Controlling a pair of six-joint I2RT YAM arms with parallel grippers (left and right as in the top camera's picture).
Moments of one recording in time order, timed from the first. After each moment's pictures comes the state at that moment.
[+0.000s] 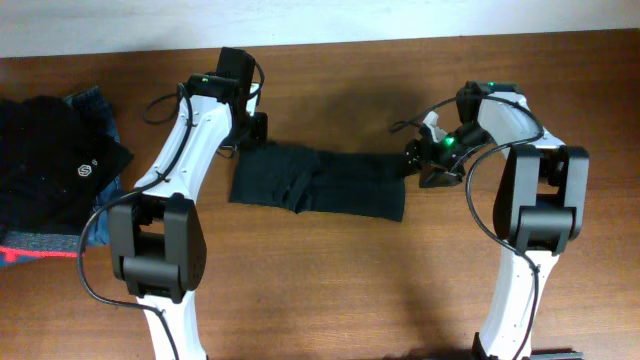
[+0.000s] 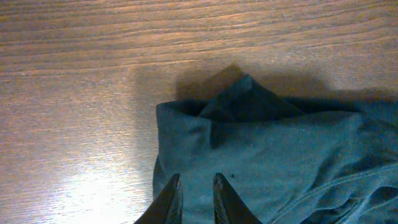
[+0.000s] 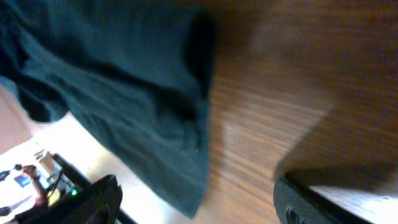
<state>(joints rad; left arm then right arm) -0.23 2.14 1.84 -1.03 -0.02 -0.12 -0.07 2.30 1.73 -1.25 -0.63 -0.14</state>
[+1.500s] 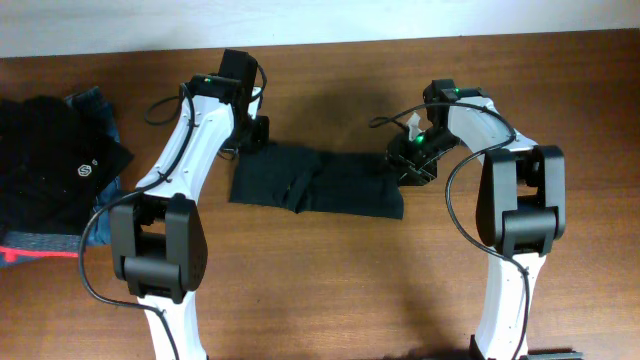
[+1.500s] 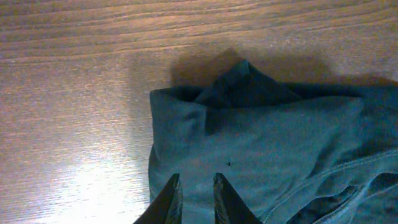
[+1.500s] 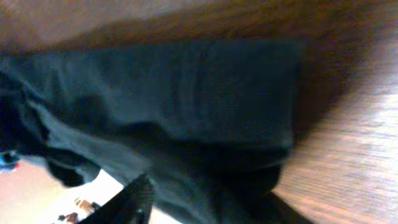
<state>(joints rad) -0.23 2.14 1.84 -1.06 -0.02 -0.12 0.05 2.28 1.68 -1.08 -0.59 0.31</state>
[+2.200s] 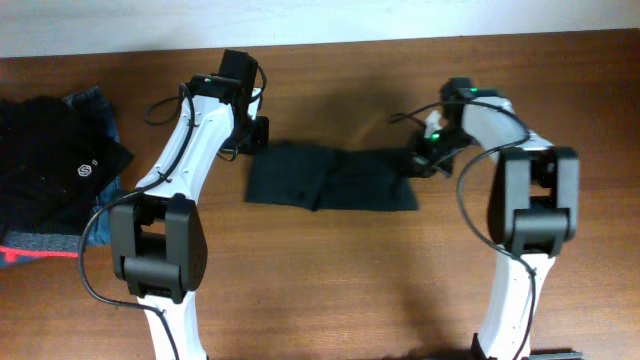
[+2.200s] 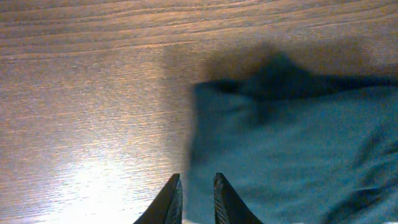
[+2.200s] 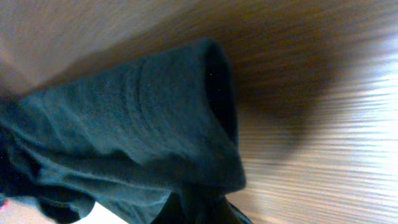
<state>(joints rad) -0.23 2.14 1.84 -1.07 -0.02 -0.12 -0.05 2.27 1.67 -1.05 -0.50 0.33</state>
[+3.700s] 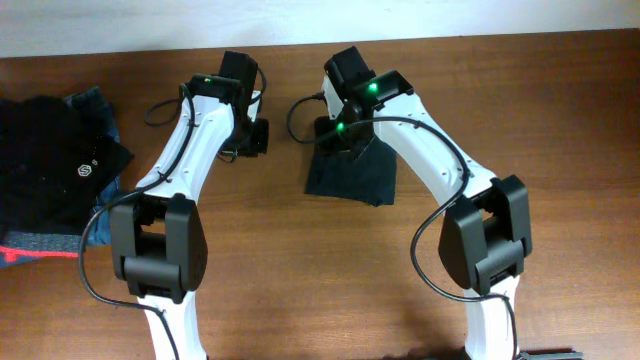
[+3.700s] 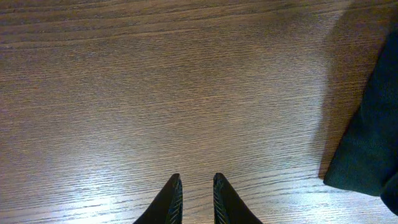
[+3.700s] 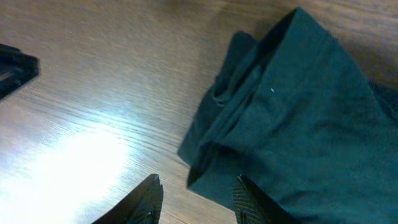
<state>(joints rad) -0.23 2.14 1.84 -1.10 -0.02 -0.12 0.43 2.15 1.91 -1.04 -0.27 0.25</state>
